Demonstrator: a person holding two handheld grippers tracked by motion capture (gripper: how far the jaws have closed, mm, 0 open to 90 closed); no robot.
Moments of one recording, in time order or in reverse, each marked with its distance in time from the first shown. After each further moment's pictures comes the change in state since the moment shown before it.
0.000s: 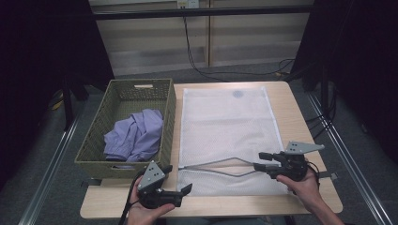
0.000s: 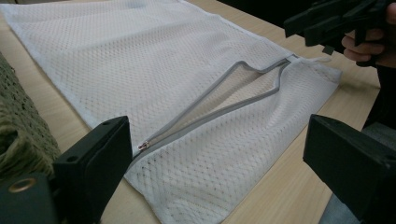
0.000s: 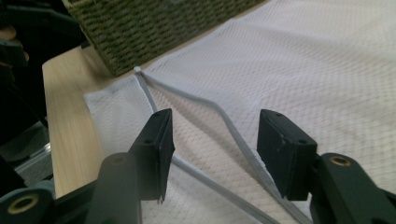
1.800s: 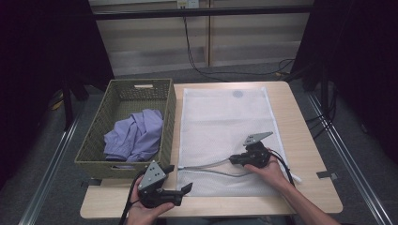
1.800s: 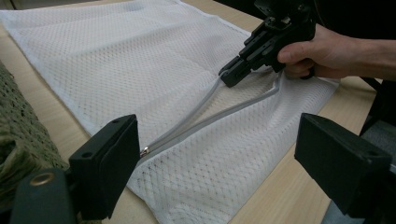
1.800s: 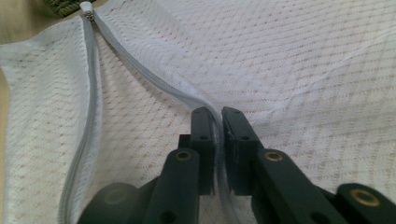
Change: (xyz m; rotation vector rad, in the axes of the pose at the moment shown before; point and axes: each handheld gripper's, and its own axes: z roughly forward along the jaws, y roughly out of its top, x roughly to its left) left arm 0.002 0.001 0.001 -0.001 -0.003 0.016; right arm -0.019 0.009 0.105 0.267 0.028 -0.045
